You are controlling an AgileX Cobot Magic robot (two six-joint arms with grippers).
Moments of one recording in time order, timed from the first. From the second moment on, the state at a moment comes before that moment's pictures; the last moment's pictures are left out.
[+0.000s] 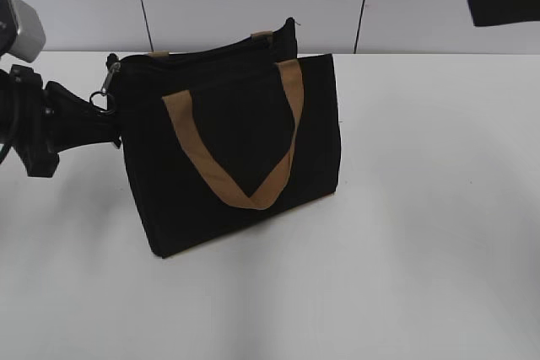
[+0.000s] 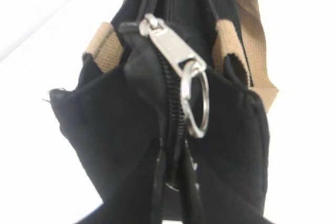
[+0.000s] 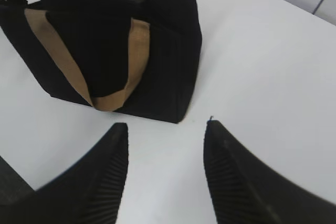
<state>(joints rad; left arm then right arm) -0.01 1.58 -0.75 -1.43 0.75 2.18 0.20 1.14 -1.09 0.49 0.84 -0.62</state>
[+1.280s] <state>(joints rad) -0.01 1.40 -0.75 -1.34 0.75 2.09 0.68 1.83 -1.61 0.58 0.79 -0.74</state>
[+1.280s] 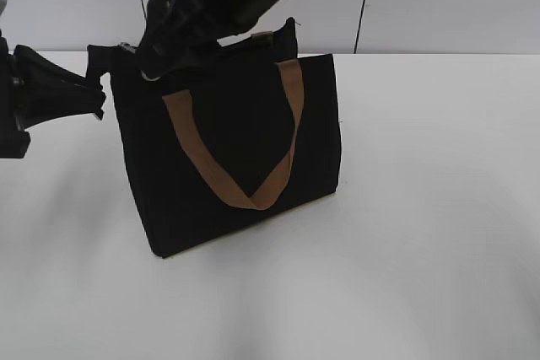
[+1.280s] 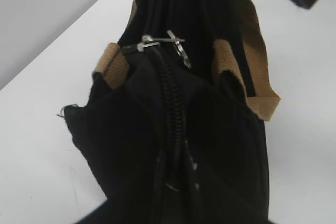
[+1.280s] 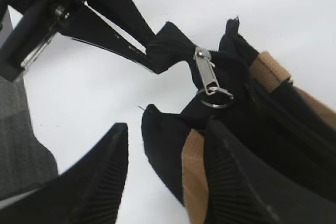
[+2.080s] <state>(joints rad) -0.01 1.39 -0.75 -1.34 0.75 2.09 0.68 1.95 -1.61 0.54 0.62 -1.07</state>
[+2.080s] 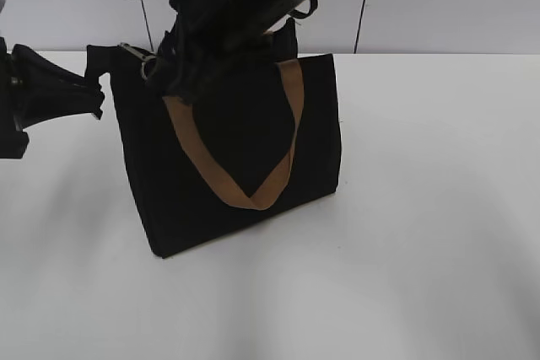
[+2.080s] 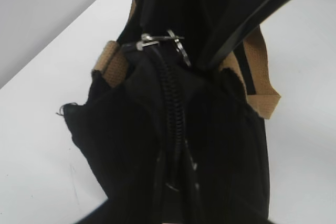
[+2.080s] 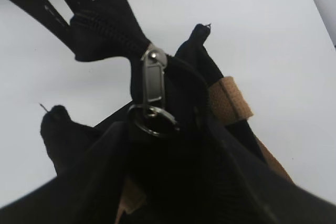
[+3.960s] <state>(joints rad) -0.01 1.39 -0.75 -1.10 0.68 1.93 0.65 1.92 -1.61 0.54 0.70 -0.92</state>
